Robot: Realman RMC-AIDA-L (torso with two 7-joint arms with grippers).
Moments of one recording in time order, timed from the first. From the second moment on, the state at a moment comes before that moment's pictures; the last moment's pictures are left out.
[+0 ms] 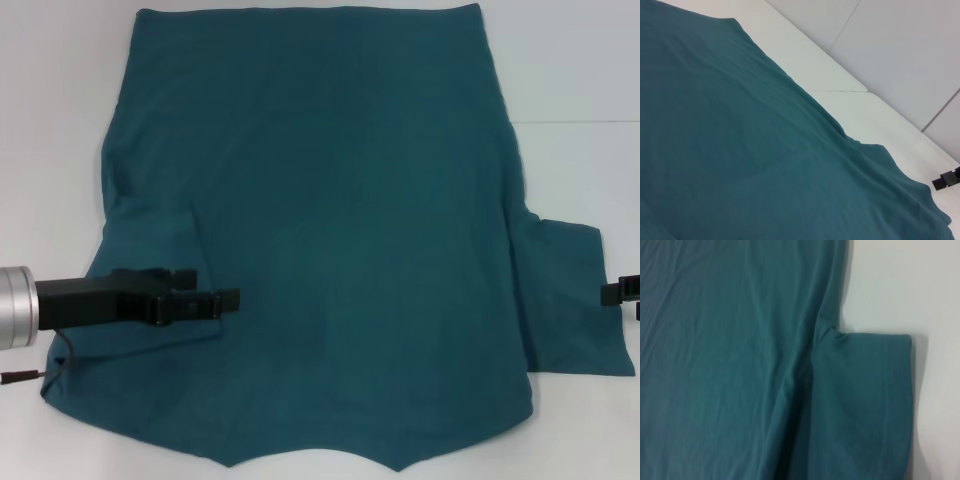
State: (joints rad) left arm -0.48 -2.16 0.61 0.93 2.20 1.54 -1.88; right arm 0.59 1.85 -0.58 -0.61 -2.45 -1.41 2.42
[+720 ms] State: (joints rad) left arm -0.47 -2.16 0.61 0.93 2.20 1.52 -1.88; right arm 0.60 1.86 -0.58 -0.58 -2.45 -1.37 2.44
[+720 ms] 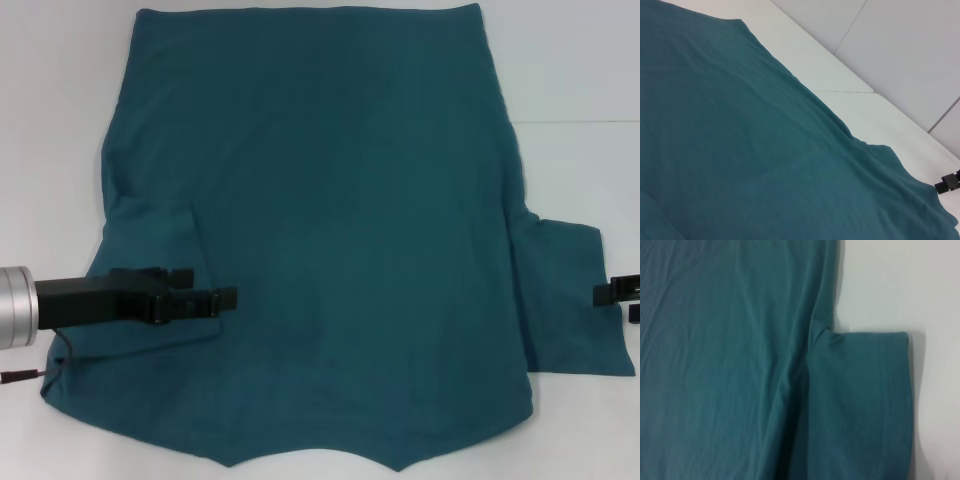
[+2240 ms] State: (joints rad) left arm -0.47 -2.16 0.61 0.92 2.20 1.50 -1.88; right arm 0.63 1.89 -0.61 -0.58 -2.40 -1.37 2.39
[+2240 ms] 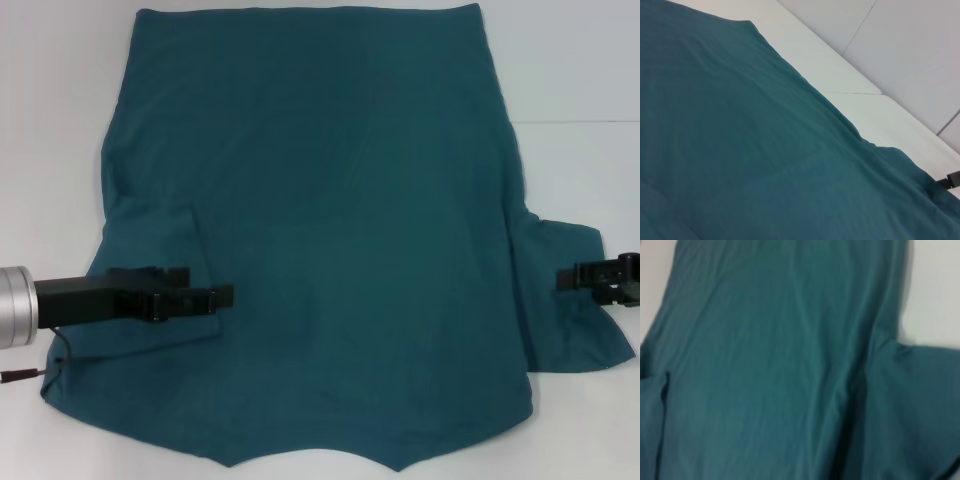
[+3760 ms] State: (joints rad) left arm -0.47 -2.16 0.61 0.90 2.20 1.48 -1.88; right arm 0.63 1.90 -0.64 -0.57 -2.43 -1.32 2.42
